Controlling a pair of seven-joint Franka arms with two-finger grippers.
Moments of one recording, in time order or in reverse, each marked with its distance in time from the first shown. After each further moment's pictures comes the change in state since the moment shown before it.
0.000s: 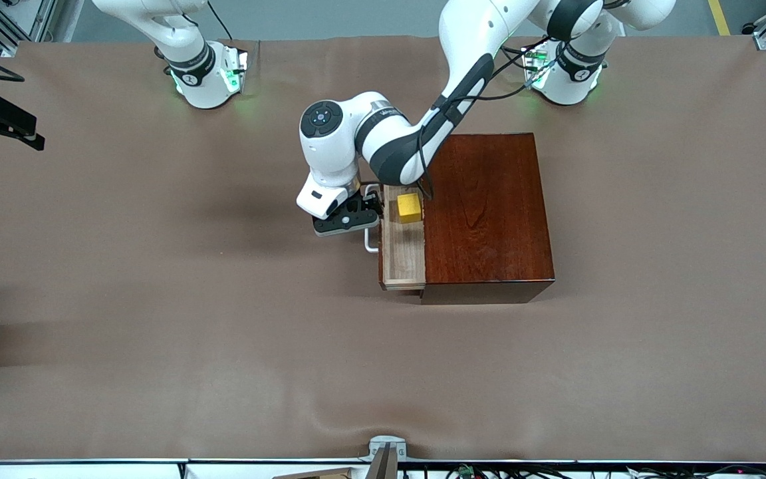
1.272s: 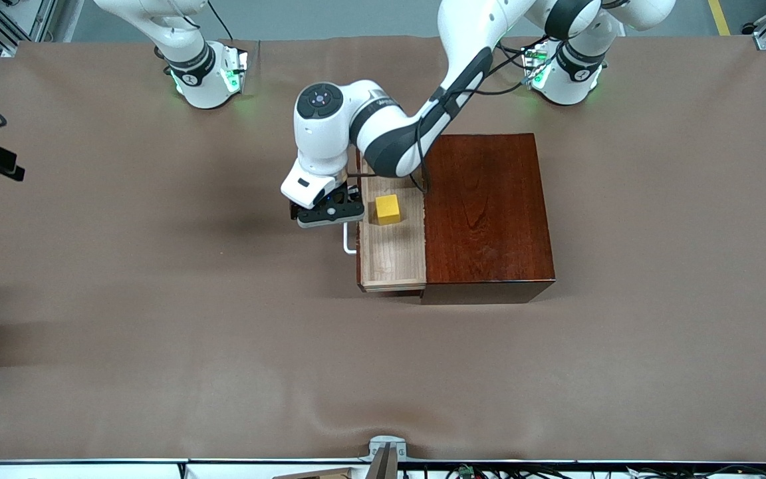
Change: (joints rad) left arm -0.010 -0.023 -0.001 0.065 -0.061 0.029 -0.007; right arm -0.079 0.094 -0.005 -0.006 -0.056 0.077 -0.002
